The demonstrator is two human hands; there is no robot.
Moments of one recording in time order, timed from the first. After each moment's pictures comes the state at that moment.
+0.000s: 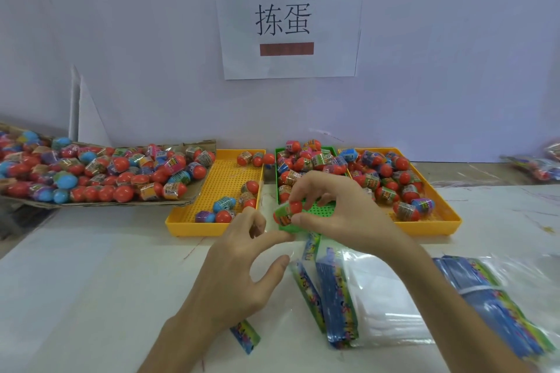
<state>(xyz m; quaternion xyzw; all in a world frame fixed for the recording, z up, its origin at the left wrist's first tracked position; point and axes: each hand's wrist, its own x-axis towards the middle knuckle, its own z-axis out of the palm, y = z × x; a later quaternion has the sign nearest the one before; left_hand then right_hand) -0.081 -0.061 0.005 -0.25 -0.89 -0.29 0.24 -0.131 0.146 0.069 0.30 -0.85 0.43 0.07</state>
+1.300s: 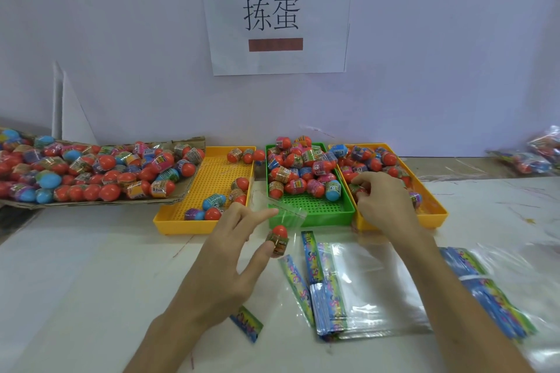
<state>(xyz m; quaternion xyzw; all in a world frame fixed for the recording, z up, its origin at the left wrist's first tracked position) -0.079 -0.060 0.008 -0.26 -0.87 -0.37 0.22 -0.172 0.210 0.029 -0.06 -0.95 0.25 0.16</state>
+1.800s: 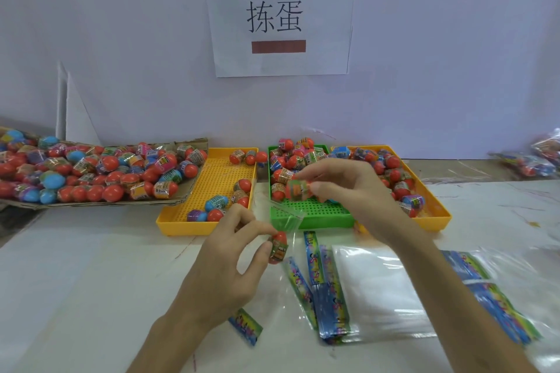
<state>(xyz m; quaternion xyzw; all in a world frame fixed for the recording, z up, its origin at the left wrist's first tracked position) -0.081 -0.060 0.009 -0.26 -0.85 -0.37 0.26 -0.139 0.168 0.074 0.24 -0.77 0.59 0.05</state>
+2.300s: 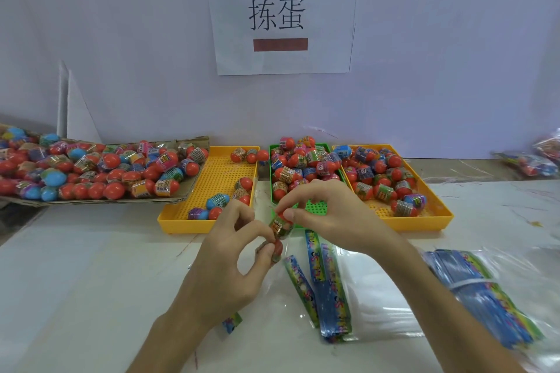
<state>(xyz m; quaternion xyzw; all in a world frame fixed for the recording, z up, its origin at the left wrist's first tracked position) -0.079 -0.057 0.014 -0.27 -0.85 -0.34 0.30 -0.132 0.146 0.063 0.32 -0.86 0.41 0.05</state>
